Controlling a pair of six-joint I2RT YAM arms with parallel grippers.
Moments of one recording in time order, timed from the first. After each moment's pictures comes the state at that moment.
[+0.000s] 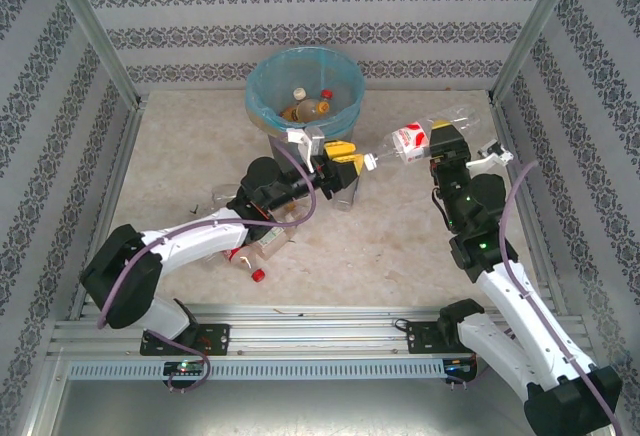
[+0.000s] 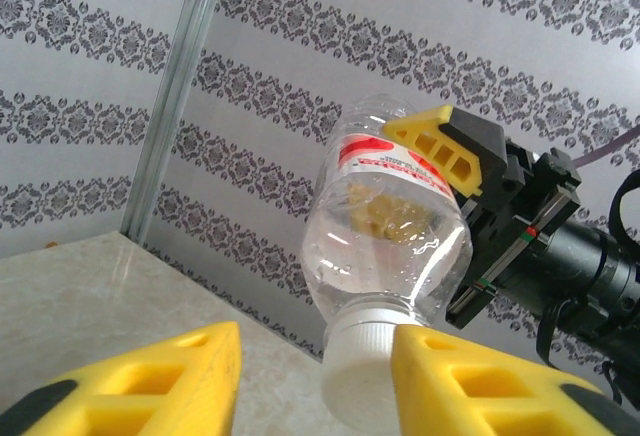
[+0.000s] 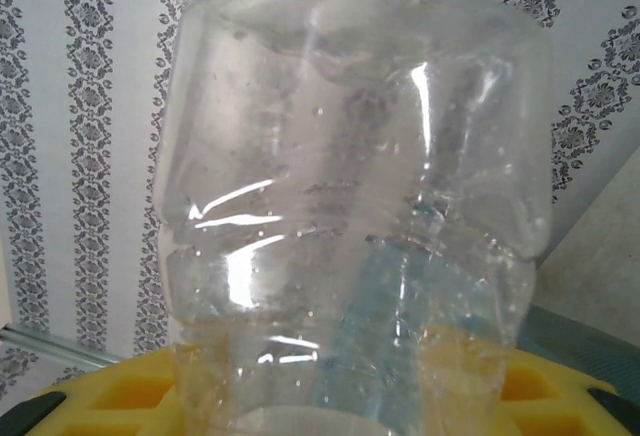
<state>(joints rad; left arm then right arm) -0.75 1.51 0.91 0.82 0.31 -0.45 0.31 0.78 0.66 0.26 0.19 1.25</state>
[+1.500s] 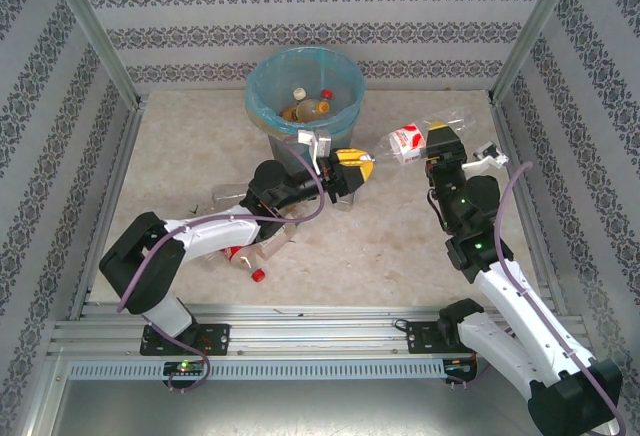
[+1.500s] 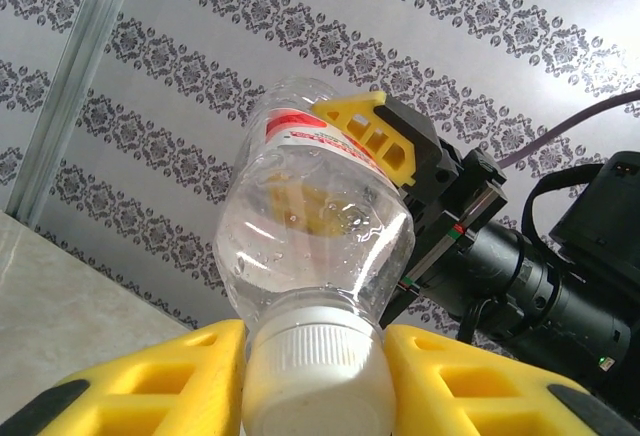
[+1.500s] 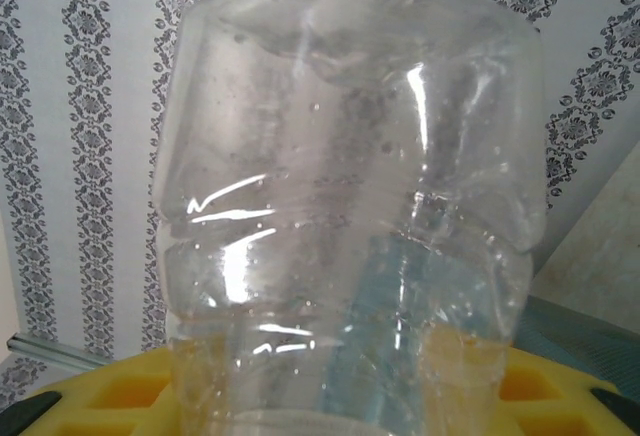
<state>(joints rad) -0.75 1.62 0.93 0.99 0.45 -0.62 0.34 0.79 0.63 0.31 0.23 1.28</state>
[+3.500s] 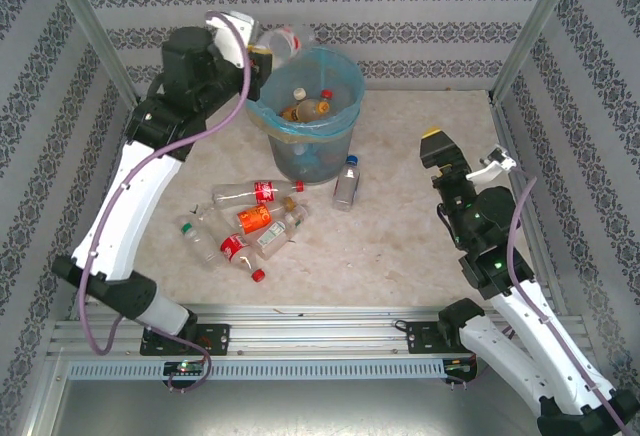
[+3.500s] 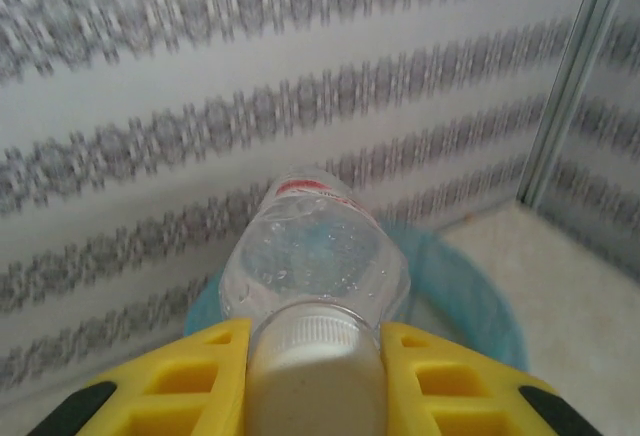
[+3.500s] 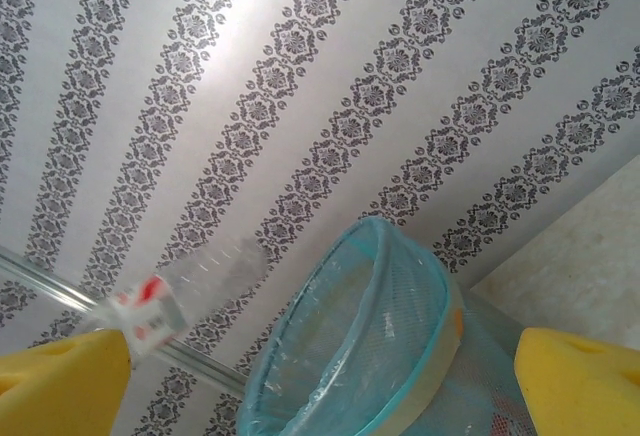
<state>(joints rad) -0.41 1.55 2.00 -0.70 -0.01 0.06 0.42 0.64 0.70 0.05 0.25 0.99</state>
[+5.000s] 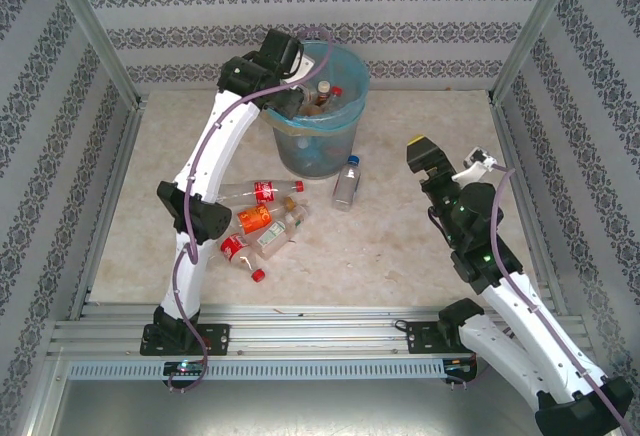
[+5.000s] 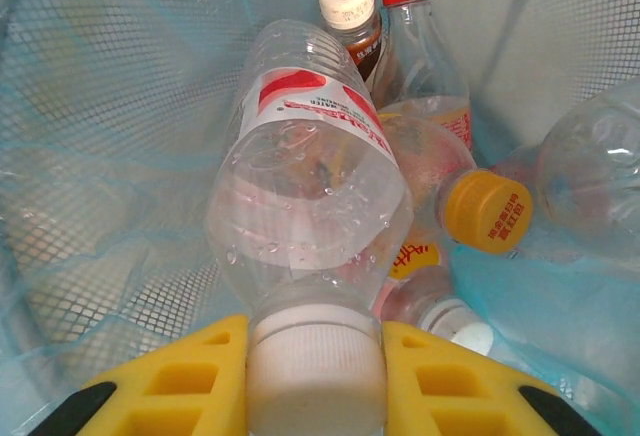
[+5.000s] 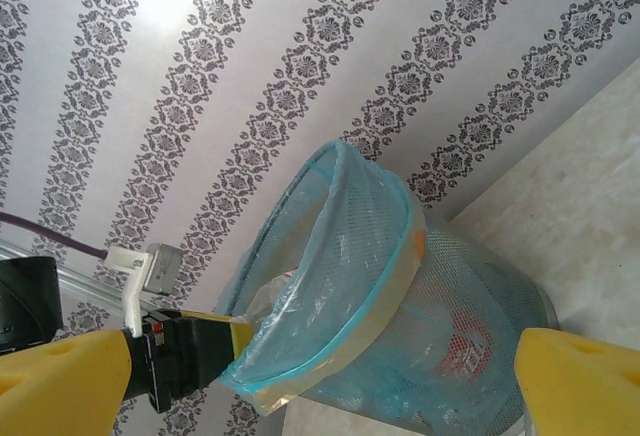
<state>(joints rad) -0.45 2.26 2.74 -1.38 -0.14 0.16 0.40 0.69 0.64 0.04 0.17 1.03</state>
